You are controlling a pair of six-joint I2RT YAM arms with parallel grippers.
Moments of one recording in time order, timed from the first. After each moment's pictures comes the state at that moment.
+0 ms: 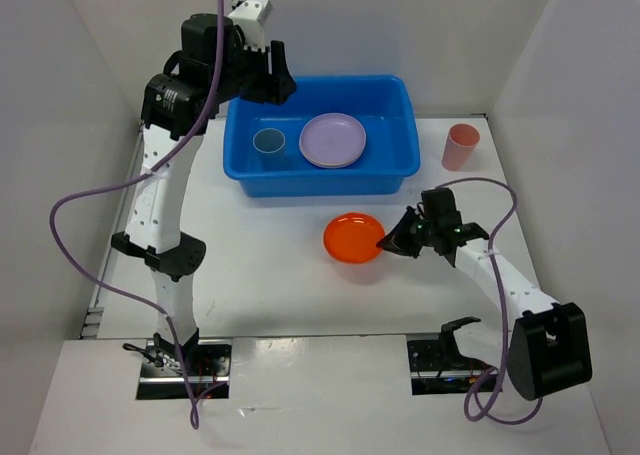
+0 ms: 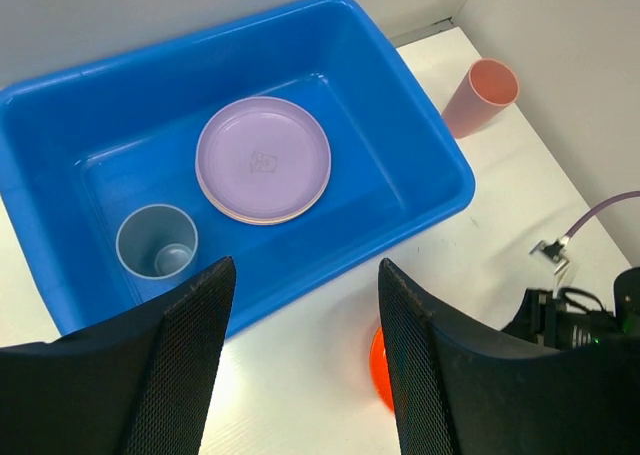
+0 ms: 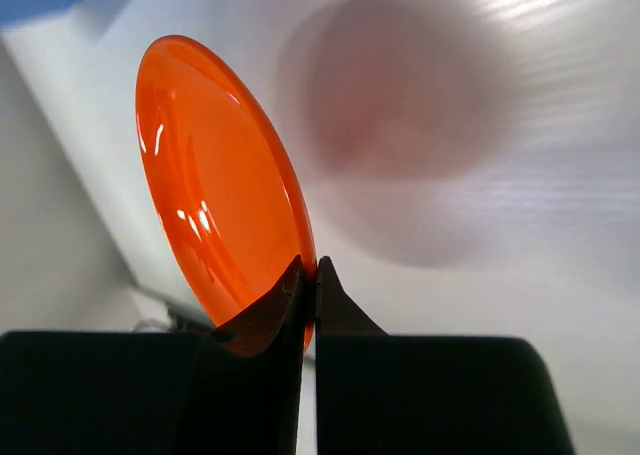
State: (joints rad) left arm -0.43 1.99 2.83 -1.16 0.11 -0.16; right arm 0.21 1.13 0.65 -0.40 -0.34 0.86
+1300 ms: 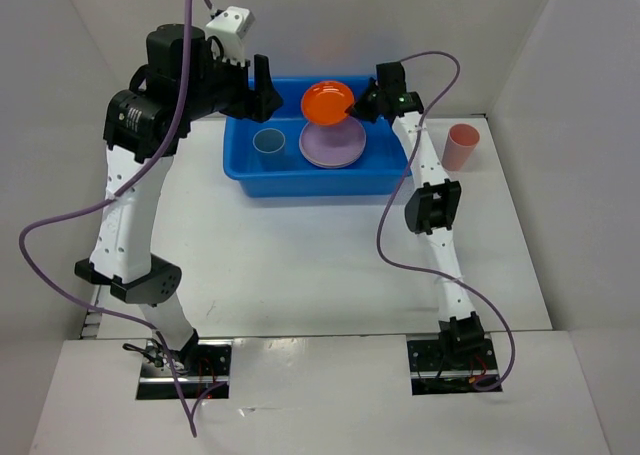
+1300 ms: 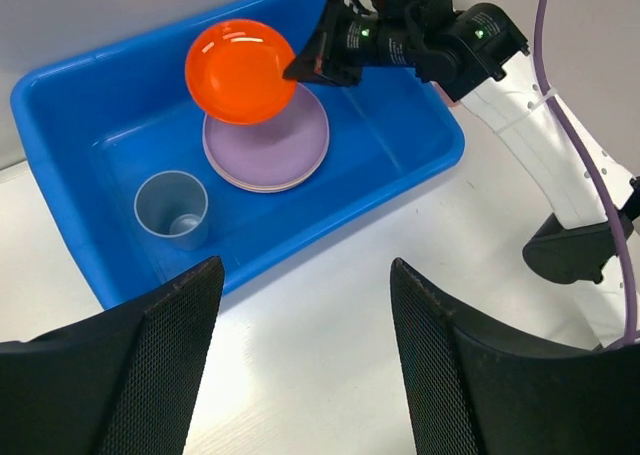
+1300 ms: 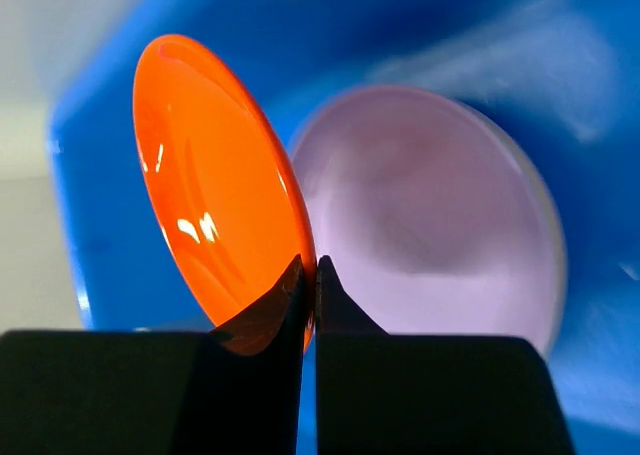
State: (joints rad) left arm -0.43 1.75 2.58 -1.16 0.13 -0.11; right arm 0.23 2.74 2.95 -0.81 -0.20 0.82
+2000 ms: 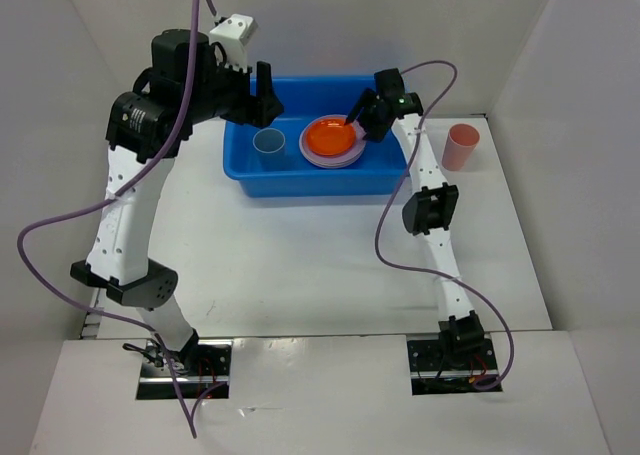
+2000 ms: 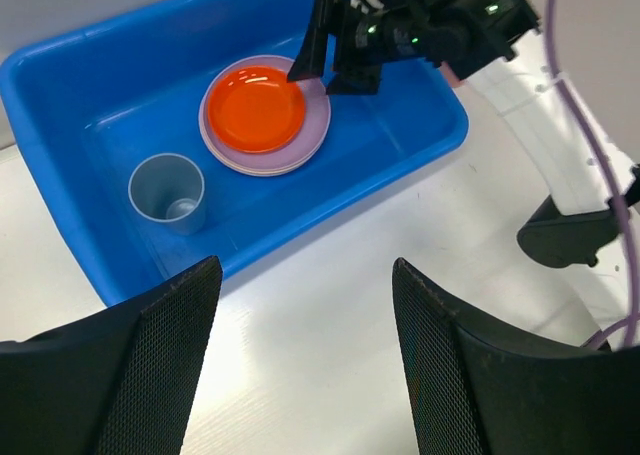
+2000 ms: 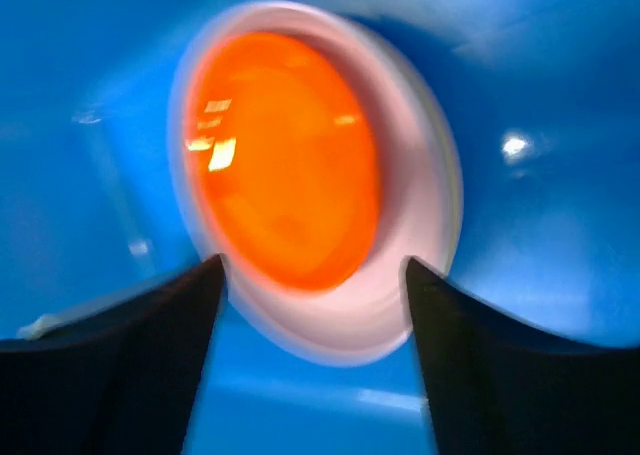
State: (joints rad) left arm -0.43 1.72 2.50 -1.15 0.13 -0.10; right arm 0.23 2.83 3.08 -1.08 -0.13 0.78
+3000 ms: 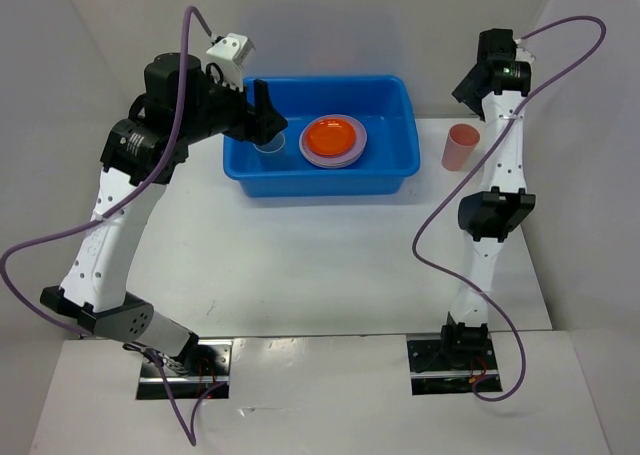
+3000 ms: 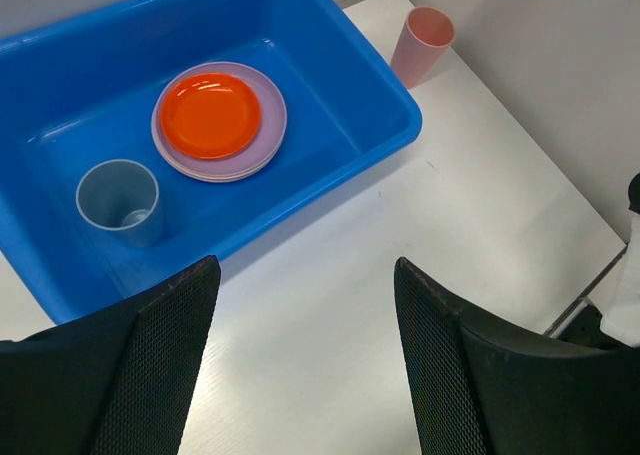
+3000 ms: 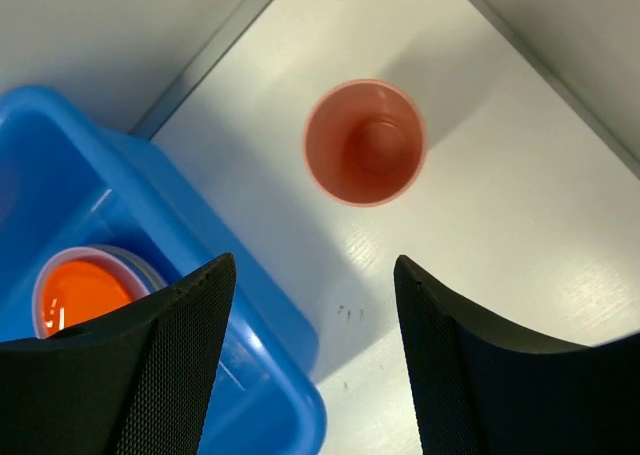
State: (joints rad) left arm -0.43 1.49 2.08 -0.90 0.22 -0.14; right arm -0.08 2.28 2.78 -1.29 0.33 0.62
